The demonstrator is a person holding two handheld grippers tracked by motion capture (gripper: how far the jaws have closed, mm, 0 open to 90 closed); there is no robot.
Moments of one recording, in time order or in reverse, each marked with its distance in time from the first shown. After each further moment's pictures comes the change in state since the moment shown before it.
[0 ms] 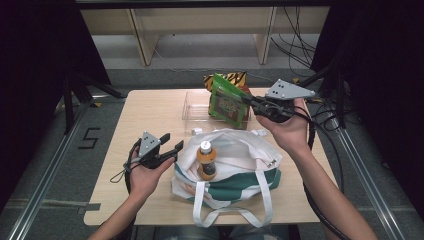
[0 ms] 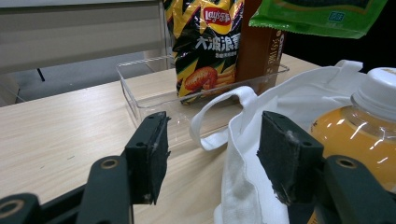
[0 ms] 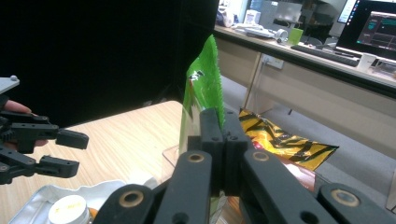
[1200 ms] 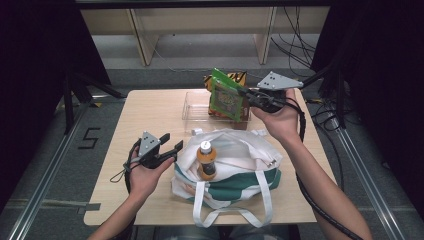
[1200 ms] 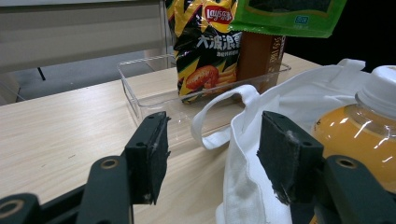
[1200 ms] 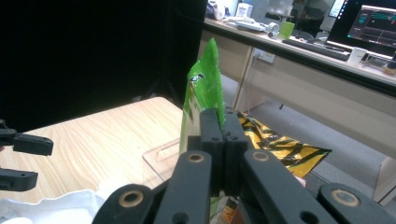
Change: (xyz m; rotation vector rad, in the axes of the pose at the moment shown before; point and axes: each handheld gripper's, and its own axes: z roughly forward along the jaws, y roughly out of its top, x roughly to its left) left arm 0.002 -0.001 0.001 0.002 0.000 0.008; right arm -0.015 0.000 0.030 0.042 -0.028 0.020
